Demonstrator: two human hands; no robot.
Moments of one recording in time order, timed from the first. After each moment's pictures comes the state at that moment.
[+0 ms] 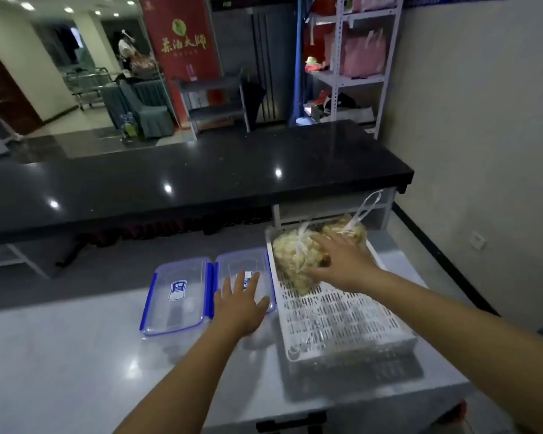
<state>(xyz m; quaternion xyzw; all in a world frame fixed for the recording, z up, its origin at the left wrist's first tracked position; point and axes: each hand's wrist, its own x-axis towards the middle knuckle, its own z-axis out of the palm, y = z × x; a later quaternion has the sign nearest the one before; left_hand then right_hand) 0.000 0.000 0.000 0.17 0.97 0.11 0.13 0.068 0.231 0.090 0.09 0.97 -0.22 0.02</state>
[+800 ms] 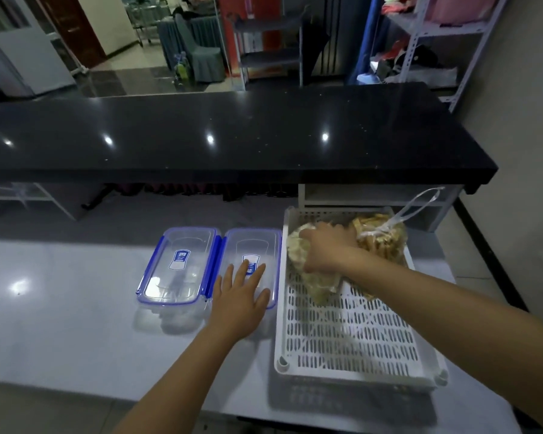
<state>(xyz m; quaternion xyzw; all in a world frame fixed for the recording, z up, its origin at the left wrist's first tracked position) 0.006 0.009 -0.030 0.09 0.98 0.13 0.10 -0.040 0.224 0.050 -0.02 0.99 -0.07 0.14</state>
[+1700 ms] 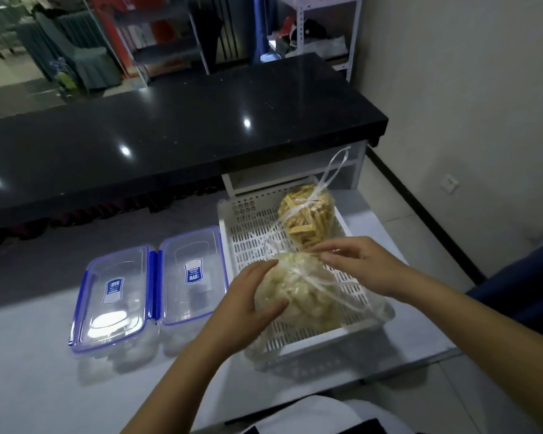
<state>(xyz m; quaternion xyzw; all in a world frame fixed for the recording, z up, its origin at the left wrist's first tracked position) 0.044 0.070 0.025 0.32 0.86 0.35 0.15 0.111 0.327 0.039 0.06 0.82 -0.56 0.04</state>
